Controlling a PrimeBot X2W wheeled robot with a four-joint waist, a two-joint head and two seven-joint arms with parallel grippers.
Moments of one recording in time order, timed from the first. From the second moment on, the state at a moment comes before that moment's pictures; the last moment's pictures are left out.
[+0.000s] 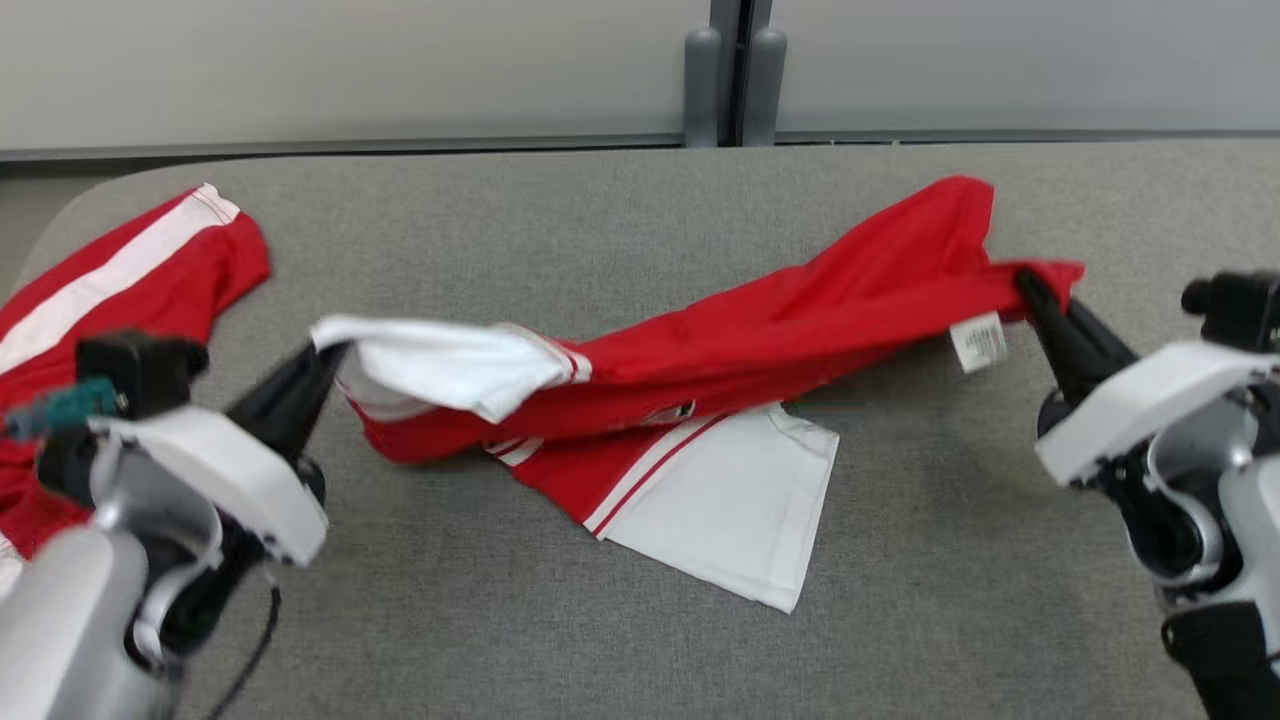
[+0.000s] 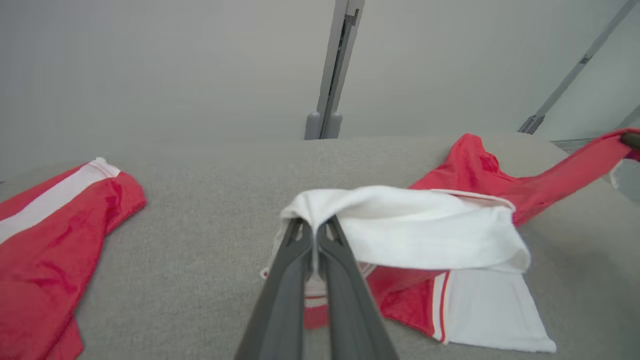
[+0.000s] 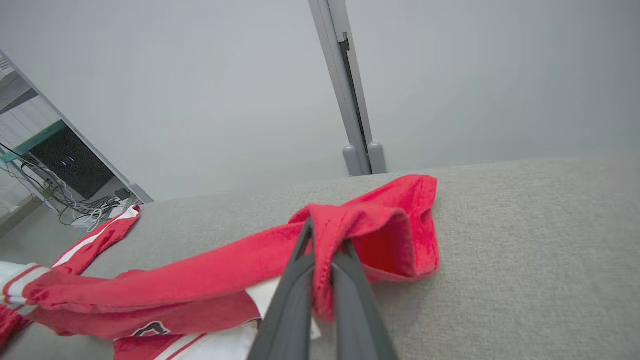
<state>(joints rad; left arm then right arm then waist) -0.22 0.47 -0.30 0.00 -0.74 -0.02 0.23 -0.35 -0.26 0.17 0.18 0.63 0.13 0.18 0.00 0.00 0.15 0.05</state>
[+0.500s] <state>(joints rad) -1.17 0.43 -0.36 0.44 -0.60 -0.12 0.18 -1.15 -0.40 0.38 0.41 0.79 0.13 0.11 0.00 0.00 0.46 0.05</state>
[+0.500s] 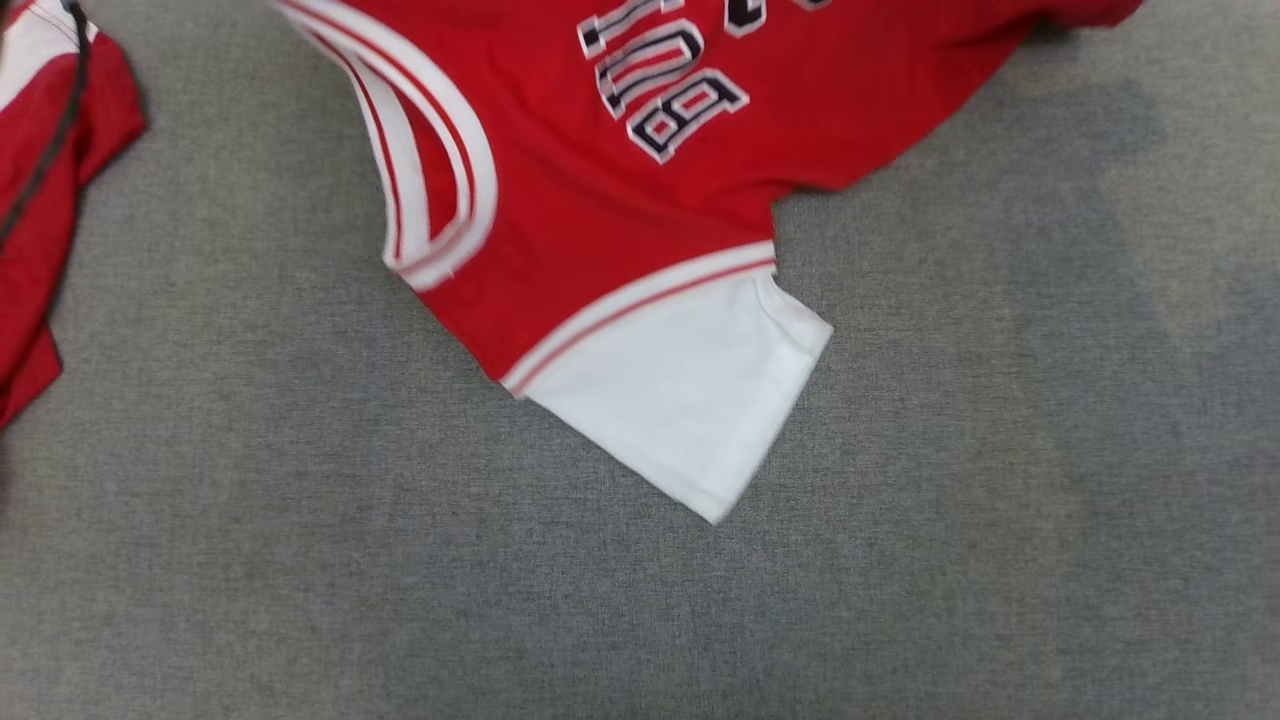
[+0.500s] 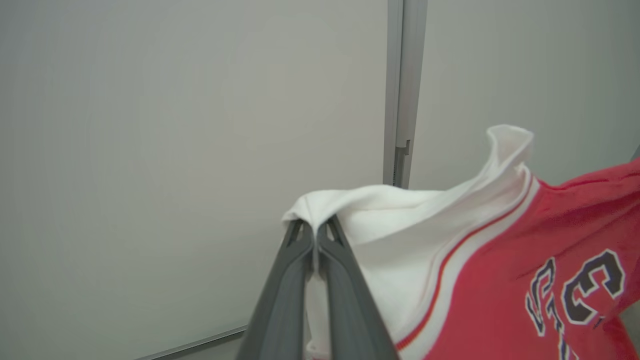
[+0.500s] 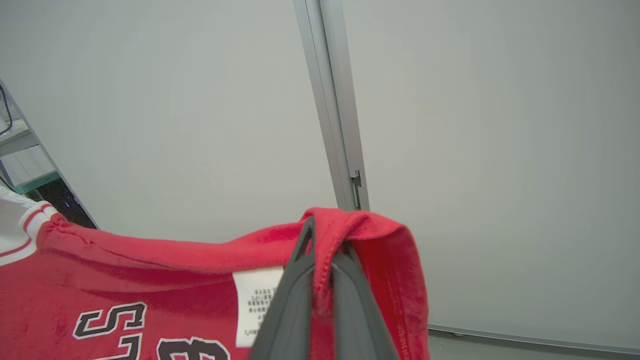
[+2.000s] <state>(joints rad) -0.82 0.66 -0.87 0.45 -1.21 -0.08 0.71 -0.99 -0.71 1.21 0.40 1.35 0.13 0.32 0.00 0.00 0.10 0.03</state>
